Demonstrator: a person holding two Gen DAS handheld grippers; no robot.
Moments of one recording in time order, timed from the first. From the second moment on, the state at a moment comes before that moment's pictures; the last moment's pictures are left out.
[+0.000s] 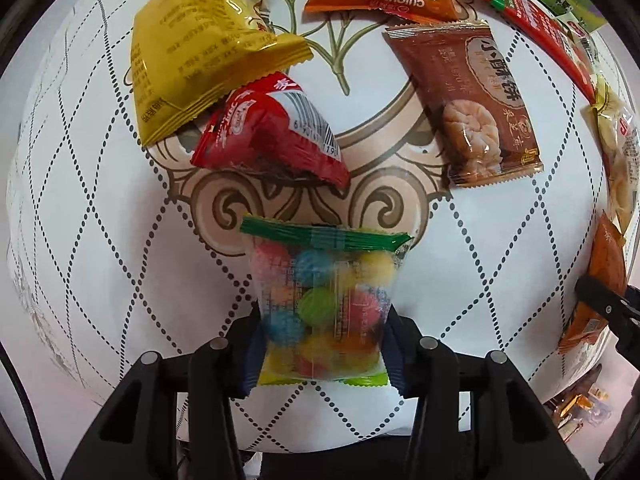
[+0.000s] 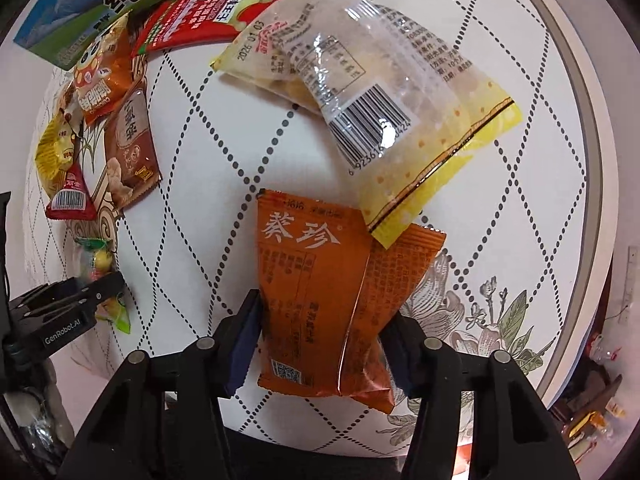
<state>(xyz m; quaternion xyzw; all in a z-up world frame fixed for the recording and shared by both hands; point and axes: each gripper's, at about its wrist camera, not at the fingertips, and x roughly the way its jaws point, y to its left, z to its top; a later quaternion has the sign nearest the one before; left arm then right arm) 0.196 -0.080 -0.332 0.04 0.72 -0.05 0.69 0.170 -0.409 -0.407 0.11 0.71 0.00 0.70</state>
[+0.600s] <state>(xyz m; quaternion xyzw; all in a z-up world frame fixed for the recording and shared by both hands) 0.246 -0.109 -0.155 -0.03 0.64 -0.17 0.75 0.214 -0.395 -0.255 0.13 0.62 0.12 0.77</state>
